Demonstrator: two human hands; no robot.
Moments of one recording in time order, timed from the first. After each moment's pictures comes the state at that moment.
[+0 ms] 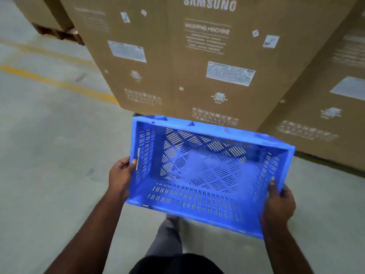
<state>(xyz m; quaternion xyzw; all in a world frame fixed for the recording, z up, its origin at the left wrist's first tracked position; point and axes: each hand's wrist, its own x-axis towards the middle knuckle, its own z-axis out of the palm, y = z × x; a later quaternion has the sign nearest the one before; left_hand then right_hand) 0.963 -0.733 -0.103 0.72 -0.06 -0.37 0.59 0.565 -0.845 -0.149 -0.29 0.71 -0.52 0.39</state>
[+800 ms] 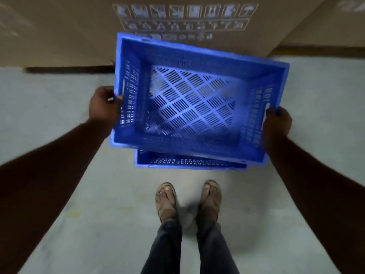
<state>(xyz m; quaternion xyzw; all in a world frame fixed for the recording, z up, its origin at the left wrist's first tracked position) 1.061 -1.154 -0.582 0.82 -0.38 -0.35 0.25 0.599 -1.168 -0.626 -0.25 0.84 -0.36 0.33</state>
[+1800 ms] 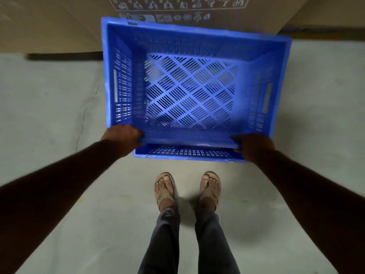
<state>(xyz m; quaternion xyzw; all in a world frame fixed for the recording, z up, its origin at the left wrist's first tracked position) 0.993 -1.083 -0.569 0.59 -0.71 -0.22 -0.31 0.609 -1.102 -0.596 -0.67 0.59 0.32 0.30</state>
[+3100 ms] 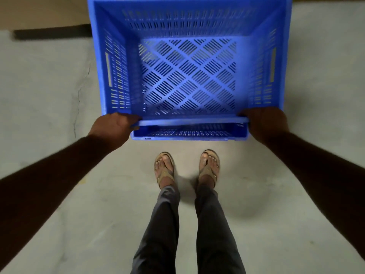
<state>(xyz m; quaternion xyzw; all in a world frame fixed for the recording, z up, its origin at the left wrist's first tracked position) 0.978 -1.031 -0.553 0.64 -0.71 -0.23 -0.20 0.577 -1.073 -0.578 -0.76 0.60 0.17 0.19</state>
